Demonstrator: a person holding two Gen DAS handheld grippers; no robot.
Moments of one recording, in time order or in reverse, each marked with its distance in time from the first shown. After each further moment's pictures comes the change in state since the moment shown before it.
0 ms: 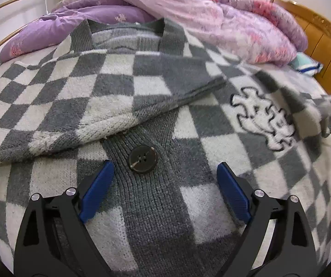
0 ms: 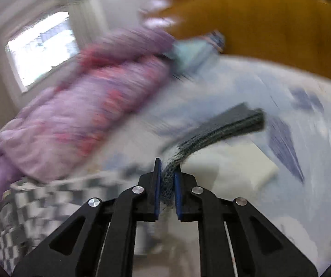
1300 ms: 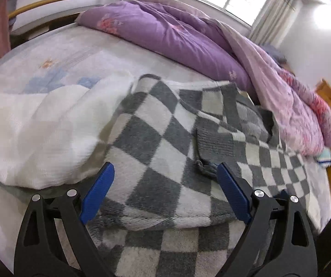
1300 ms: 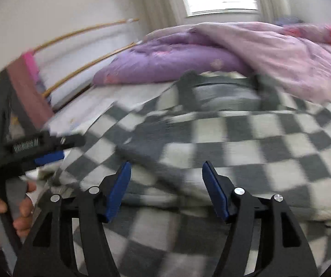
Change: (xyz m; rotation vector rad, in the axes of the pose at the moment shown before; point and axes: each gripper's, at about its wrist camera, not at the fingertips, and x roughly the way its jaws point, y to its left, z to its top) left arm -0.081 0.225 0.045 -0.416 -0.094 0.102; right arm -0.050 0.312 -0.211 -0.453 0.316 0.702
